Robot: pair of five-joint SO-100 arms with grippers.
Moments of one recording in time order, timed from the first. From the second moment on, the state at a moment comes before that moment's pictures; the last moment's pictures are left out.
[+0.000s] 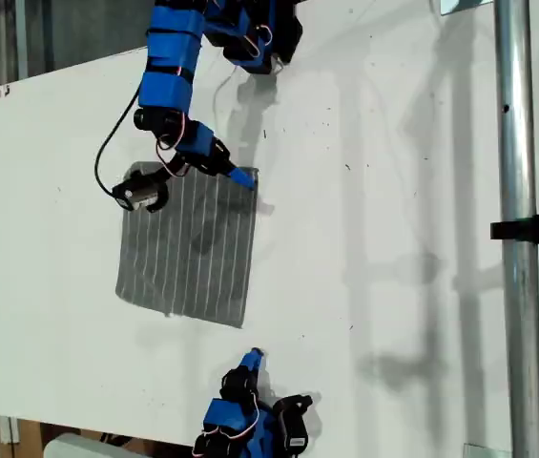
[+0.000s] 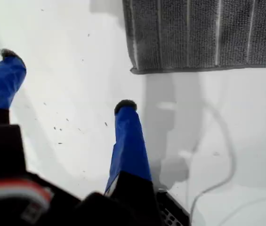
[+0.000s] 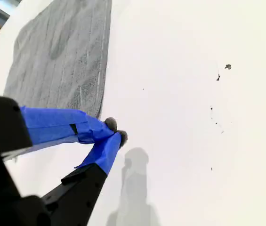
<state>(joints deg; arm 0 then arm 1) -10.8 198.8 178.9 74.0 -86.4 13.8 97.9 97.6 84.6 28.7</state>
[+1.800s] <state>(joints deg) -16.8 155.3 140.2 72.9 -74.4 20.2 74.1 99.1 61.2 23.8</state>
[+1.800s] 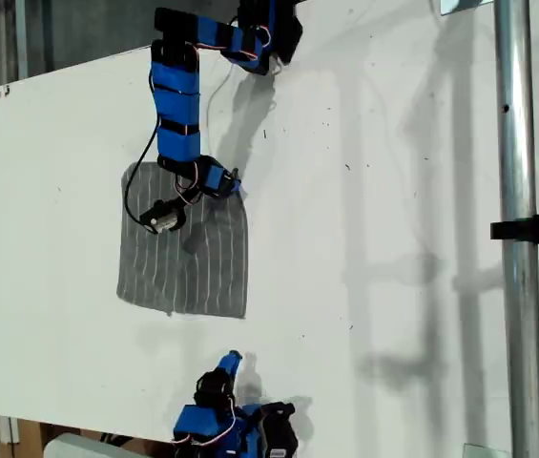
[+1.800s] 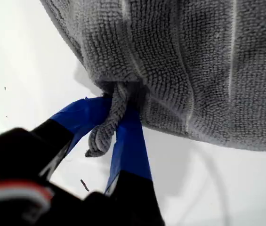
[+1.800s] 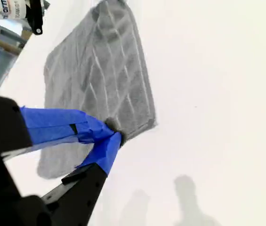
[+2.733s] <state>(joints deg) -25.7 98.3 75.7 94.7 -36.4 19.9 74.2 99.7 60.6 24.8</state>
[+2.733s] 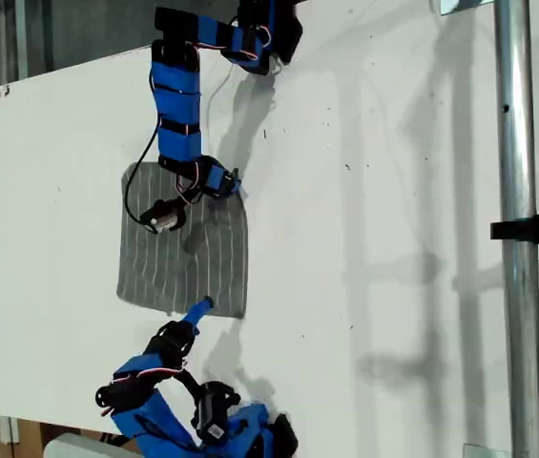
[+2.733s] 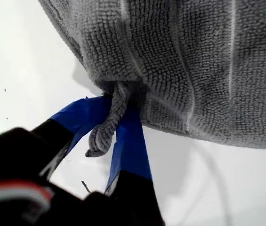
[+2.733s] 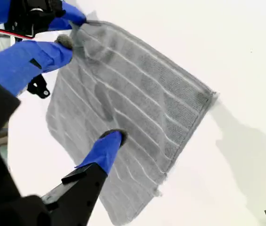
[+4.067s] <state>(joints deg) -29.7 68.9 91.8 70.4 -42.2 19.0 75.8 102.1 59.2 25.6</state>
